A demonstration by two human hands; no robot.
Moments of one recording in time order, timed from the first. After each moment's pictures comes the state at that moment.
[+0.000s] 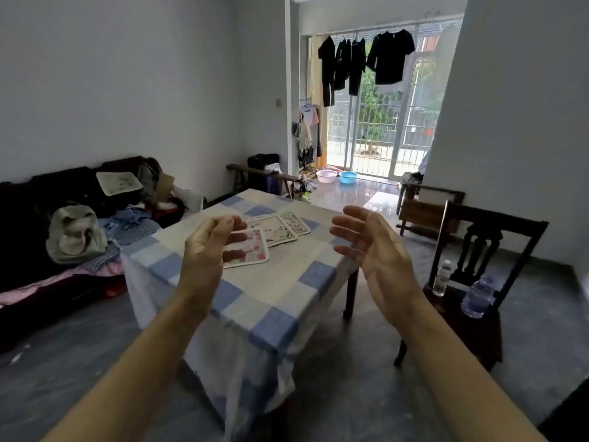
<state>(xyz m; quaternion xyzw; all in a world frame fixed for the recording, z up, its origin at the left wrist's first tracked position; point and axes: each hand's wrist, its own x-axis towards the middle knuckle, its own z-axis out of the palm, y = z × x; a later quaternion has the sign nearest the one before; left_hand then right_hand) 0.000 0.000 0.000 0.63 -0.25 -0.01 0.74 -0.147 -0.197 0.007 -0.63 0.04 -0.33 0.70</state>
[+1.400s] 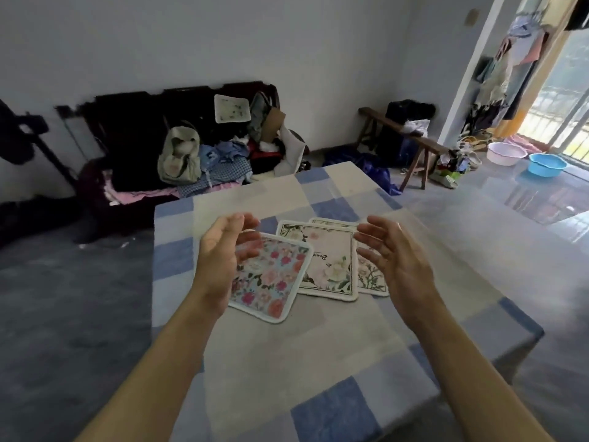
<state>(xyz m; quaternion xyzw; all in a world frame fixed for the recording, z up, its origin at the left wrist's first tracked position) 0.427 -0.304 -0.100 0.65 0.03 0.12 0.75 0.428 -0.562 -0.110 -0.62 -0.02 -0.06 0.78</state>
